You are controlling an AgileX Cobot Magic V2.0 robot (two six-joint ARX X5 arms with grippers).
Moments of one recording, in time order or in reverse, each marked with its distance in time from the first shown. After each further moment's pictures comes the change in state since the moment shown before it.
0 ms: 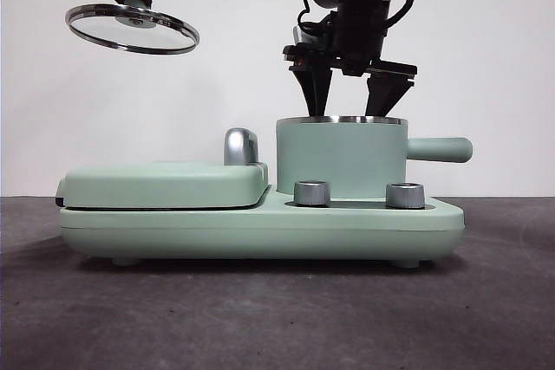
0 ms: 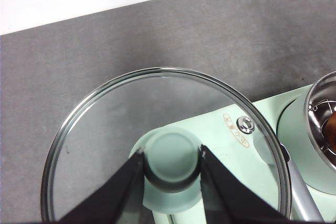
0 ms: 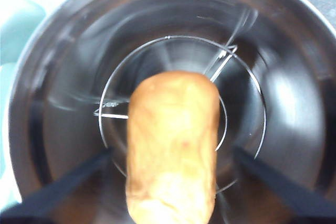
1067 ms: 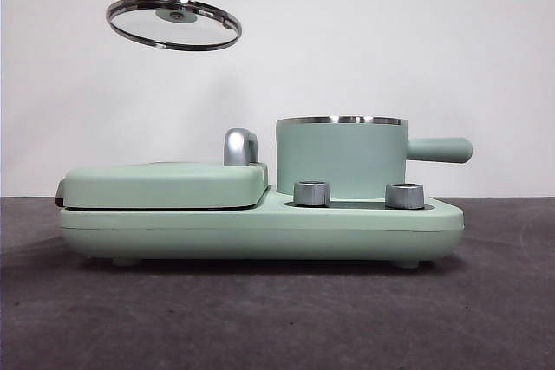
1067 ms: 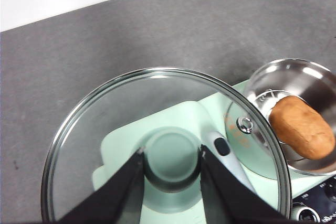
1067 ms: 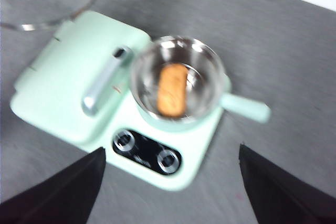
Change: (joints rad) left arm -0.119 0.001 0.000 0.001 0.023 -0.020; right arm 0.149 -0.837 -0.309 -0.018 0.185 0.032
